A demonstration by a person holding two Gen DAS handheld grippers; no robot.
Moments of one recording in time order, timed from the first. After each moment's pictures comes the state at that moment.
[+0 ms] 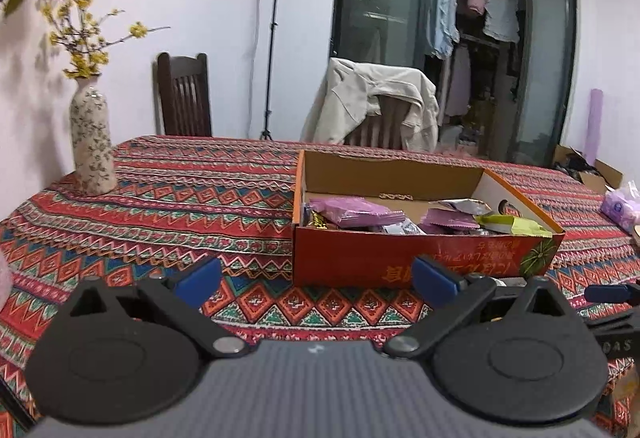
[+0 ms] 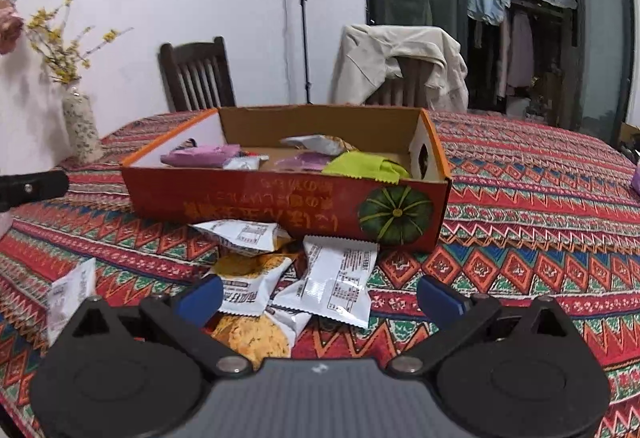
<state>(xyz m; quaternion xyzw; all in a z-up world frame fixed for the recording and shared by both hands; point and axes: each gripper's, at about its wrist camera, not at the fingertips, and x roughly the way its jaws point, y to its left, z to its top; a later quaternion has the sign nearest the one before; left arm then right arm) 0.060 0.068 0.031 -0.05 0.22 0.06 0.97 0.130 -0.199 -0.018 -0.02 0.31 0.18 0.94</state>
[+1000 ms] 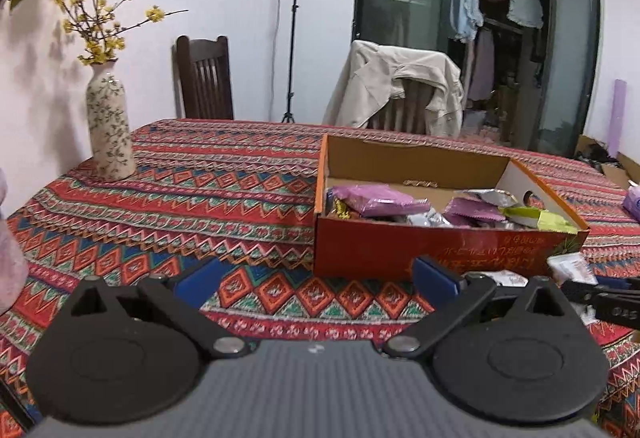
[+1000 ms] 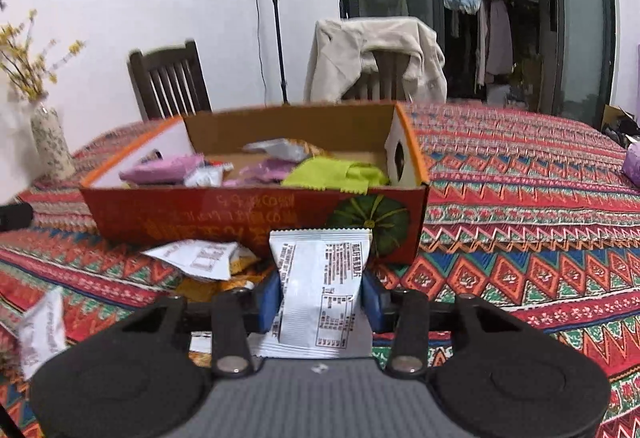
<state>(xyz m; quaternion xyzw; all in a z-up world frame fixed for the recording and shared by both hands) 0.066 0.066 0.032 -0.06 0.25 0.11 0.96 0.144 -0.216 -0.018 0.00 0.29 0.17 0.94</state>
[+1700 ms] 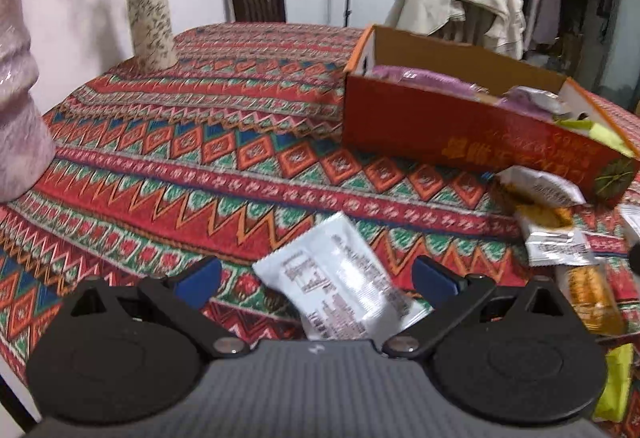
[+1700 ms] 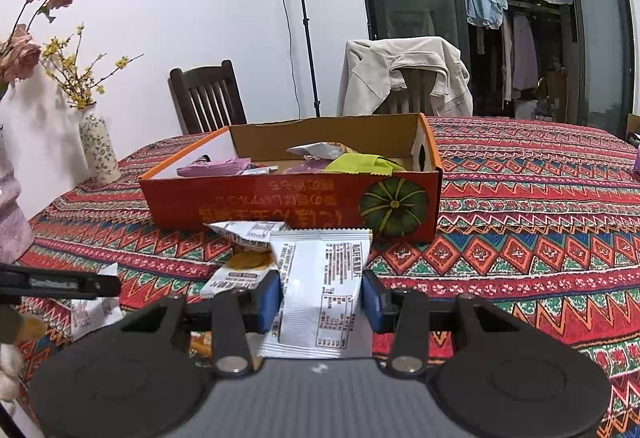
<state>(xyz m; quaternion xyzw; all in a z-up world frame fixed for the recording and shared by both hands) 0.064 0.042 -0.024 -0.08 0.37 0.20 0.90 0.099 -0.226 -0.023 0.01 0.27 0.22 0.94</state>
